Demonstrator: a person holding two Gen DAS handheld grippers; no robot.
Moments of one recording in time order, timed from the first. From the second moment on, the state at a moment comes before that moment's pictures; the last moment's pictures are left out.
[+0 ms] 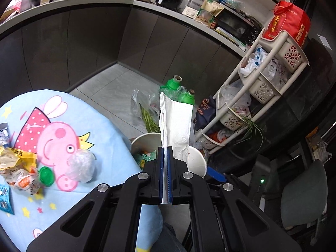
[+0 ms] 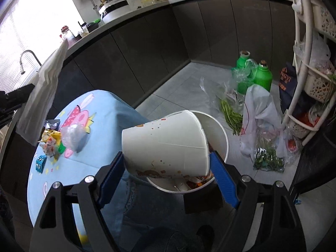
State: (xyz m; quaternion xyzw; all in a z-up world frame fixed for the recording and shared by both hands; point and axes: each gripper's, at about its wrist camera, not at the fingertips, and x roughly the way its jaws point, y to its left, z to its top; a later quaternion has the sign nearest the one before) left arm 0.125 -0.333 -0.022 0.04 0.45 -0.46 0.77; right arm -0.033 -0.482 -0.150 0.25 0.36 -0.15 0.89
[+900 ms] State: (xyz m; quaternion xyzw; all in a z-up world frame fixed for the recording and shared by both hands) left arm 0.130 -0.412 -0.090 0.09 0.50 -0.45 0.73; right arm -0.025 -0.513 -0.209 0.27 0.39 -0.15 0.87
